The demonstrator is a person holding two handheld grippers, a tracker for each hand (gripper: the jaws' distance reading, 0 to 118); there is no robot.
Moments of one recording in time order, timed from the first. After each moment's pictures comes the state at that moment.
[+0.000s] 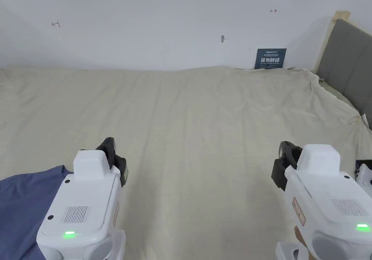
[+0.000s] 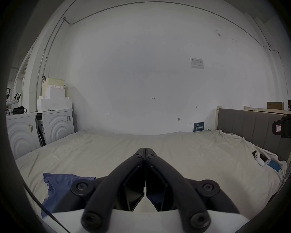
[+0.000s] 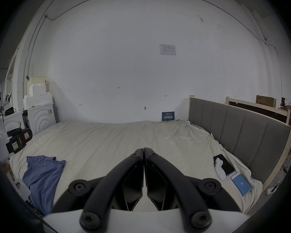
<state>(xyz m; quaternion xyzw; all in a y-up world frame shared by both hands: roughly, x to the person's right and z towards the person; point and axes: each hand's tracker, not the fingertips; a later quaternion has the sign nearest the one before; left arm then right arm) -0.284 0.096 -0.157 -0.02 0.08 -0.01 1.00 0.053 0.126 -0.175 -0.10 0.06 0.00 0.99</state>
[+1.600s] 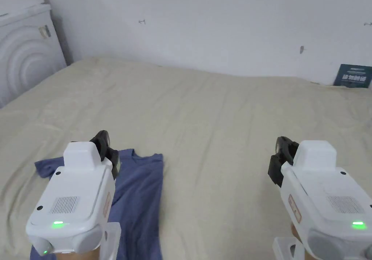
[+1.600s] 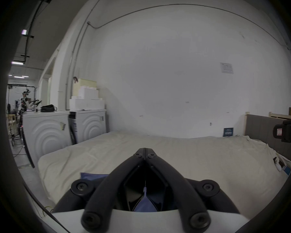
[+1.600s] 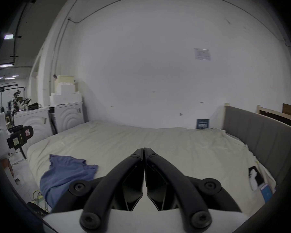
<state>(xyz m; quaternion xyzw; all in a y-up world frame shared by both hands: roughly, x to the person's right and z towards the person) -0.397 0.116 -0.079 -0.01 0.23 0.00 0.97 -0.071 0.137 -0.194 -0.07 0.21 0.01 0.97</state>
